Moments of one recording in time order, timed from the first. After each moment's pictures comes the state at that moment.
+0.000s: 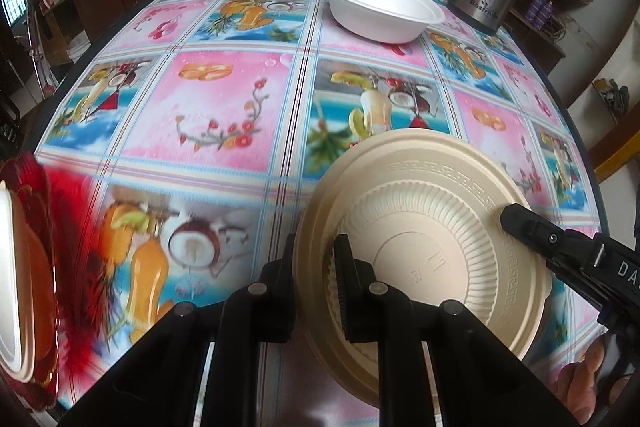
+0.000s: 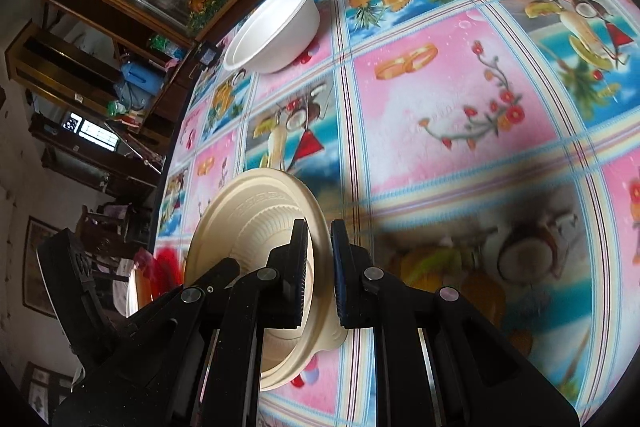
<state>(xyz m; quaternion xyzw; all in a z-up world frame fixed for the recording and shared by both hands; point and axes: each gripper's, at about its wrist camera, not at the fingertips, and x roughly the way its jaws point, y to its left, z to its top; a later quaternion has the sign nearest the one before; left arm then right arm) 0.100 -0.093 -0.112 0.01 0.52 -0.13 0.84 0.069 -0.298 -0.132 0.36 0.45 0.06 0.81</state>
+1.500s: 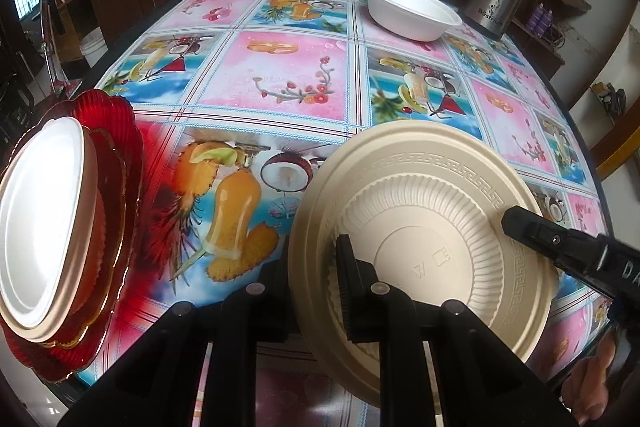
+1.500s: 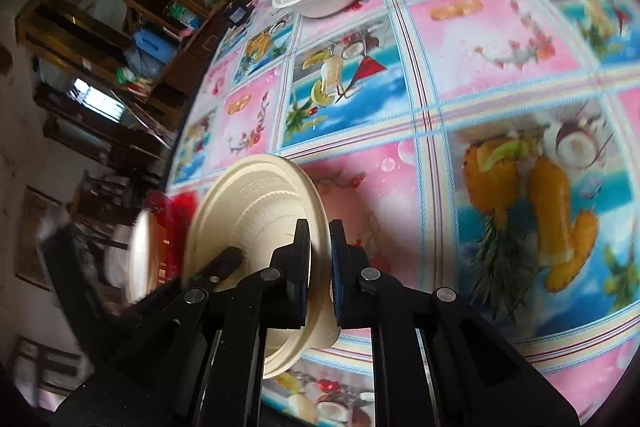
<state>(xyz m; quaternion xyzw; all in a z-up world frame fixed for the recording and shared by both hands) 0.062 -0.035 -0.114 0.00 0.51 -0.13 0.85 0.040 -0.223 -0.122 0.31 0.47 0.07 0.82</state>
